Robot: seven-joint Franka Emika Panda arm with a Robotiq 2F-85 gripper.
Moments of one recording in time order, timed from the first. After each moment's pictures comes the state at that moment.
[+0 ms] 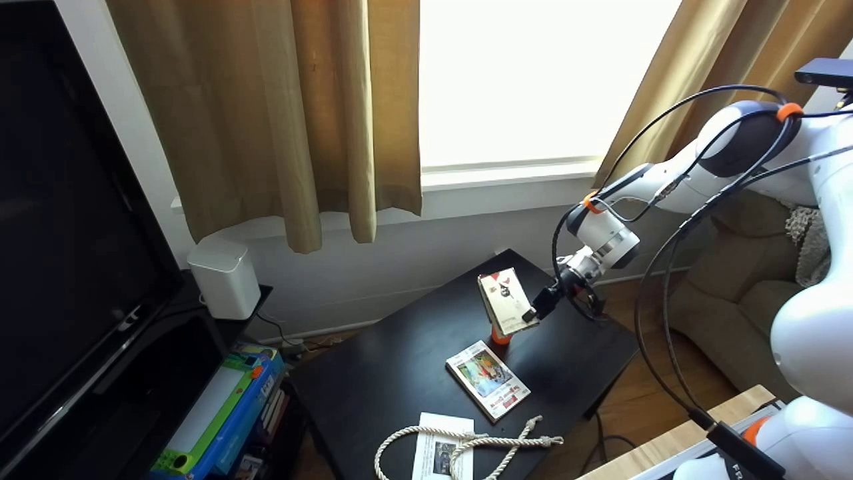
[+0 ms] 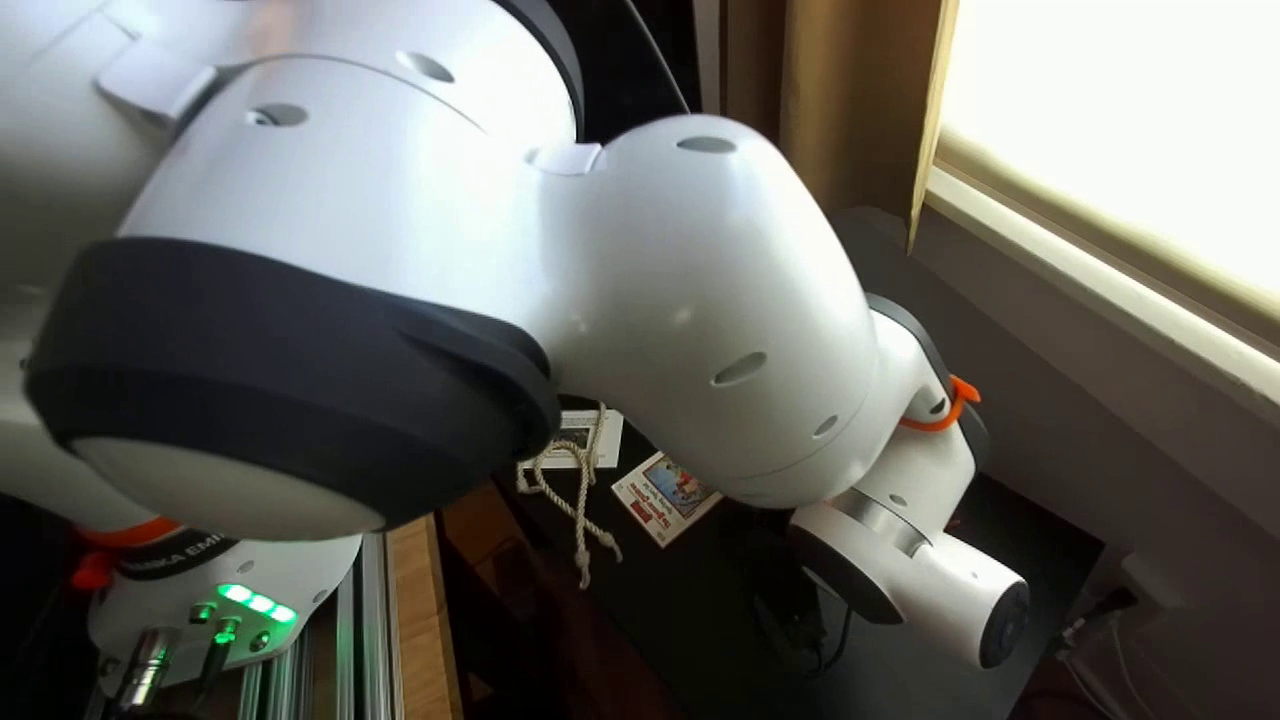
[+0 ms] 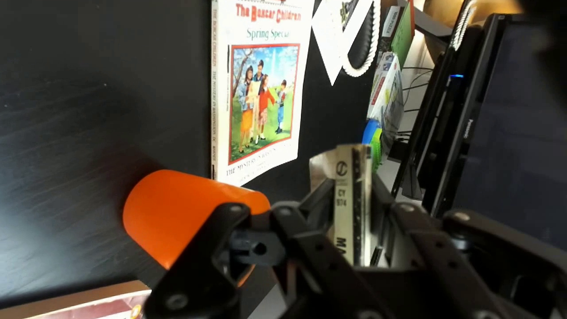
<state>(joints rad) -0.67 1.19 0.23 -1.61 0.56 1.98 -1.28</state>
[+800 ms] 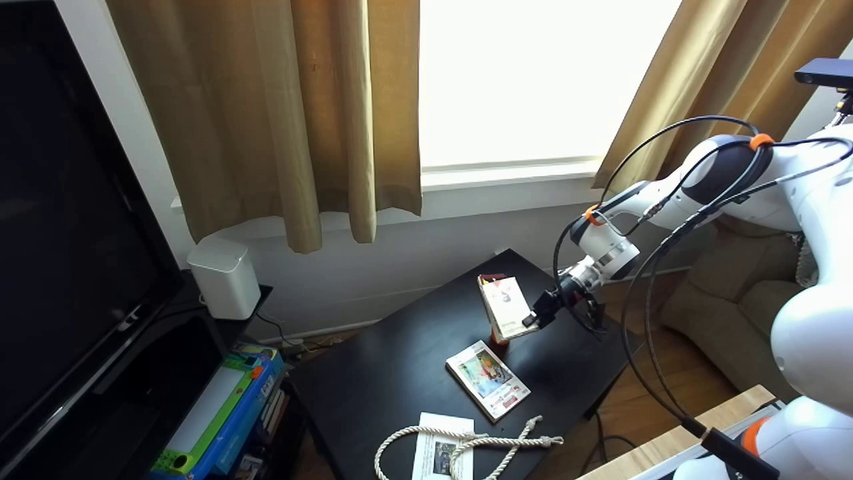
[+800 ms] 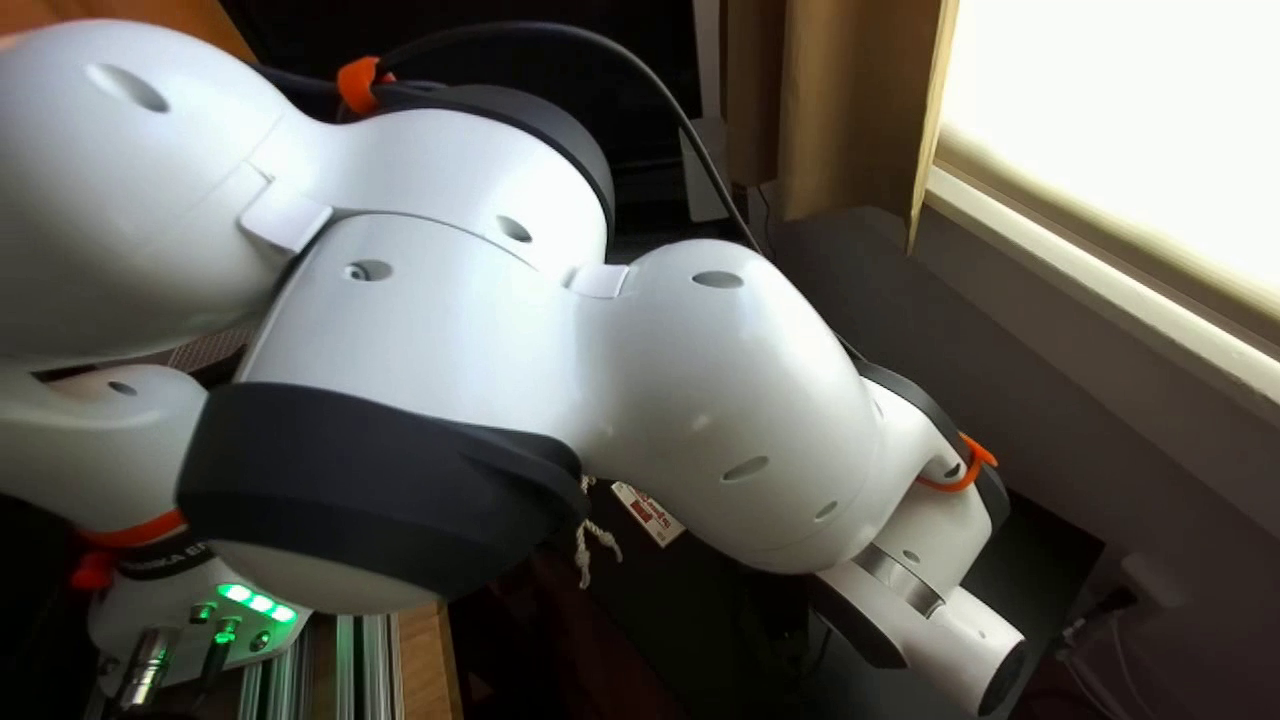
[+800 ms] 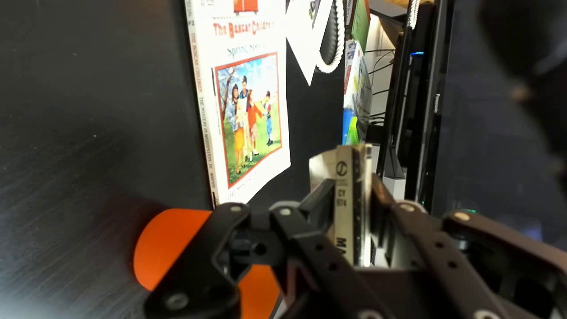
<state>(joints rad) -0.66 1.34 0.19 -1.43 0.60 1.81 -1.17</state>
